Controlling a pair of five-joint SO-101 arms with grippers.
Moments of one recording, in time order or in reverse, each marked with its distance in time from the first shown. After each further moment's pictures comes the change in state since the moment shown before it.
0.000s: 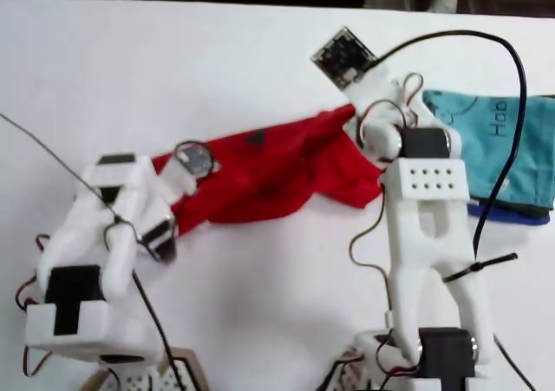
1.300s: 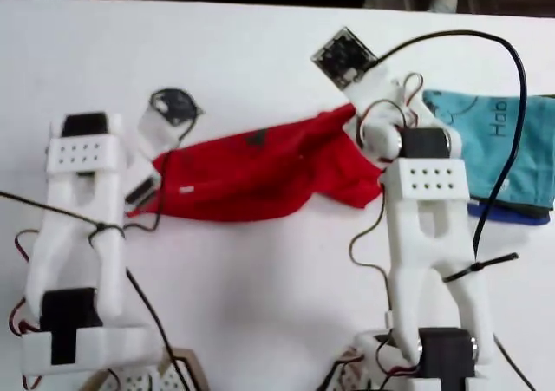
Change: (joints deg) left arm -1.7 -7.7 -18.1 15.1 2.8; right arm 0.0 0.0 0.0 0.0 0.0
